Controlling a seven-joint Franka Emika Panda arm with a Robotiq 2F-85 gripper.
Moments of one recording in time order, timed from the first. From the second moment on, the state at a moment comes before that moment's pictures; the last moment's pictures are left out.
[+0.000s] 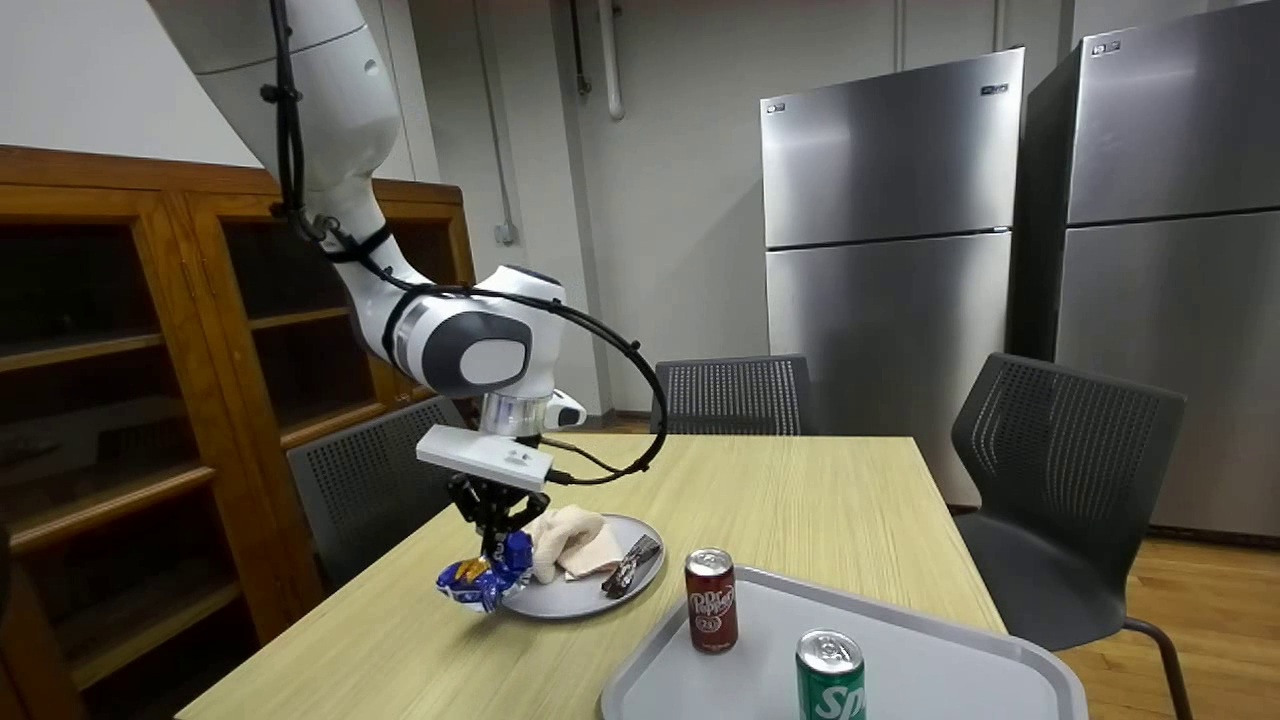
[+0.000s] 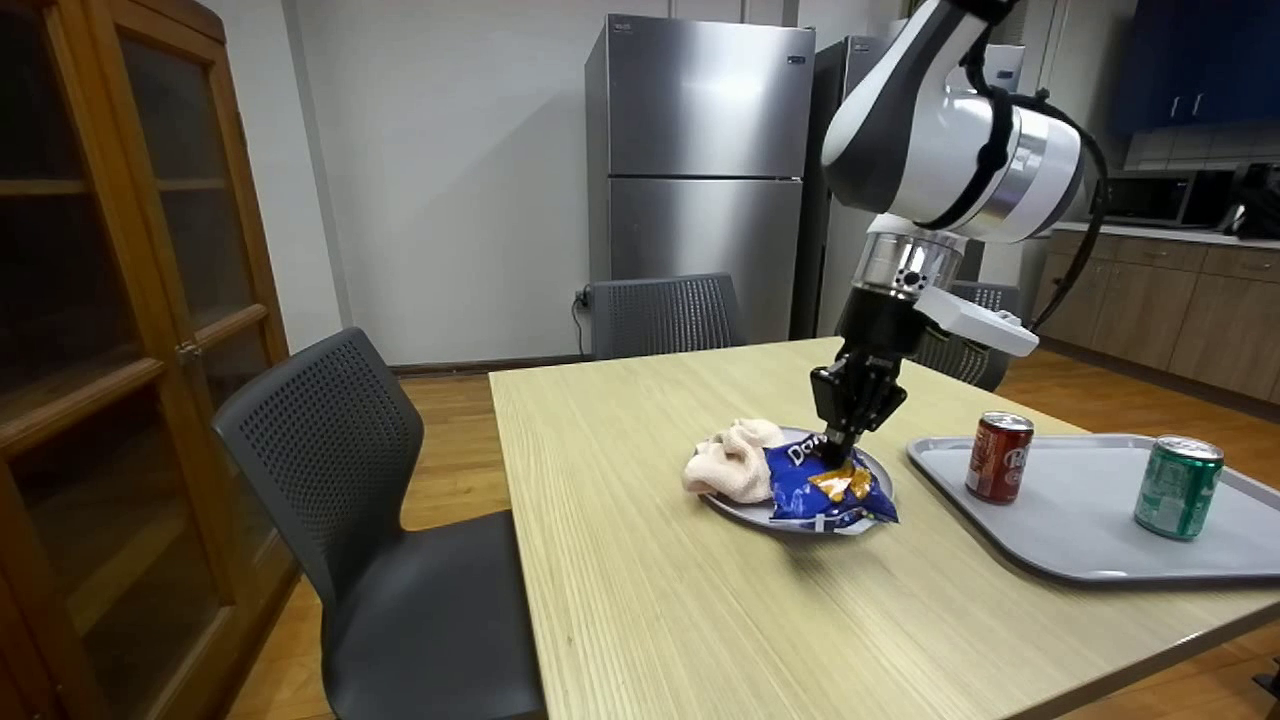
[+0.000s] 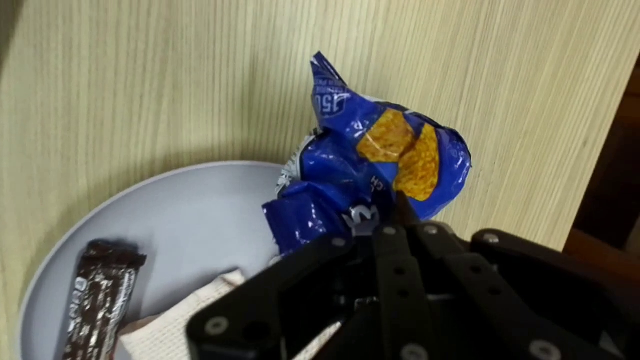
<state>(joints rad) -0.16 0.25 0.19 -2.38 0.45 2.54 -0.62</state>
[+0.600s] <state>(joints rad) -0.05 0.16 0.20 -2.52 0.45 2.50 -0.75</state>
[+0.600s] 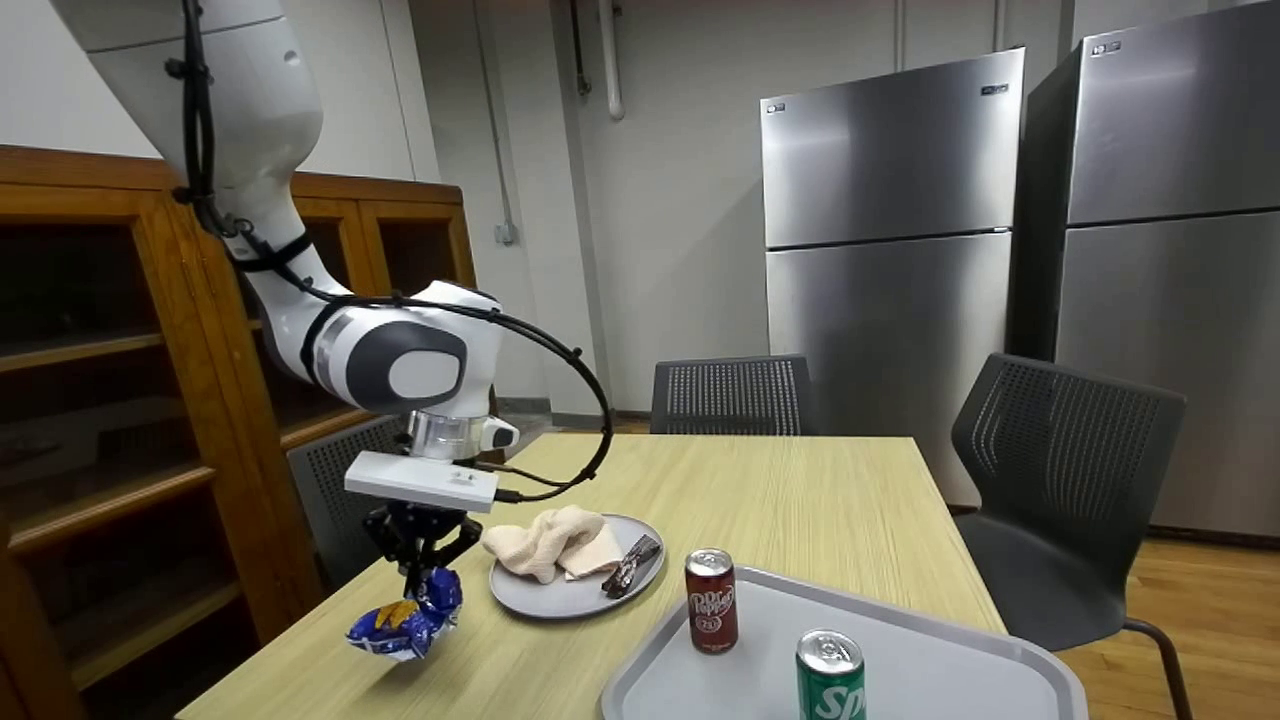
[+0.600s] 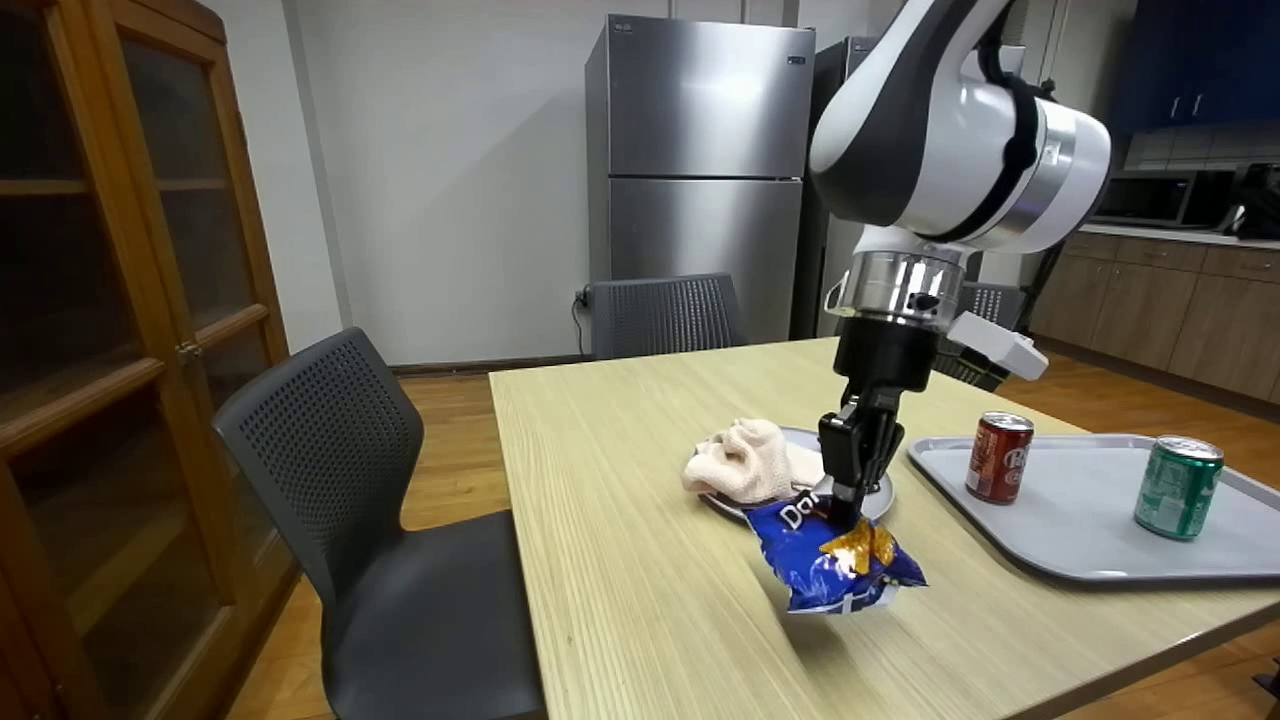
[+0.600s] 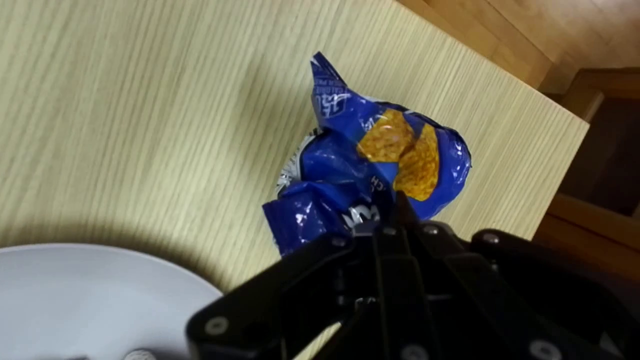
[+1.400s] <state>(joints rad) 0.05 0.17 0.20 -2.55 0.44 2.53 -0.79</state>
